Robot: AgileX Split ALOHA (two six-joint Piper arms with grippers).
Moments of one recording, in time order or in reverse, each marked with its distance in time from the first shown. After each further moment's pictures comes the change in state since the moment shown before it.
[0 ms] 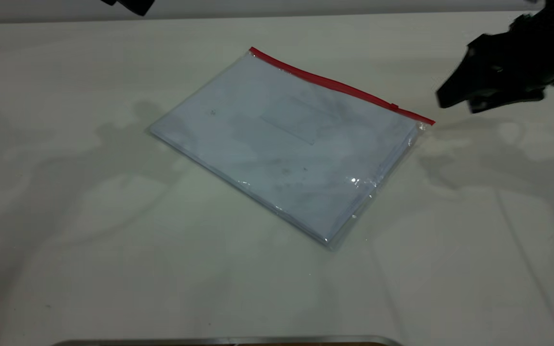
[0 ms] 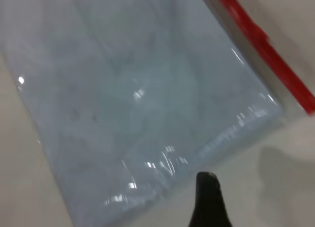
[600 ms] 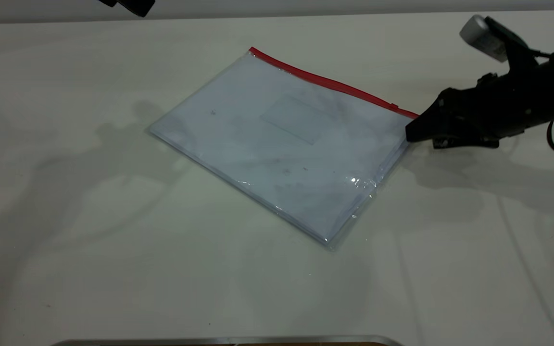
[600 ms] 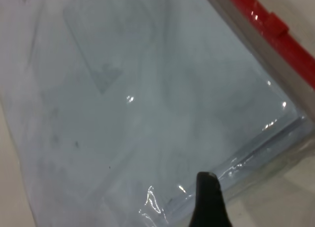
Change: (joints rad) left arm 0.000 0.003 0.000 -0.001 0.000 -0.006; right arm -0.002 0.250 -0.015 0.435 0.098 -0.434
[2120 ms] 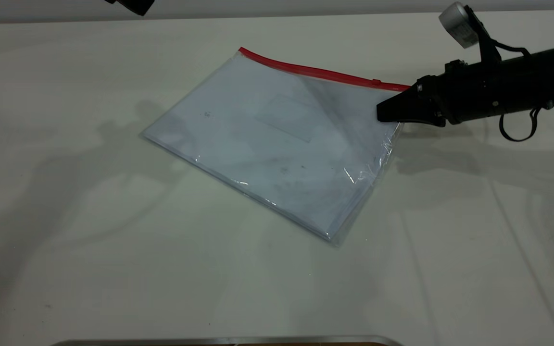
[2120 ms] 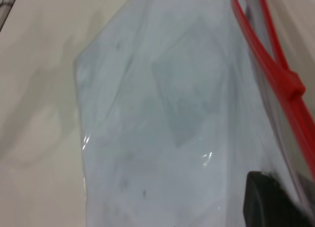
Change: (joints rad) left arm -0.001 0.000 -0.001 -0.001 -0.014 0.048; right arm 0.015 0.137 -0.210 -0.046 0.271 -0.063
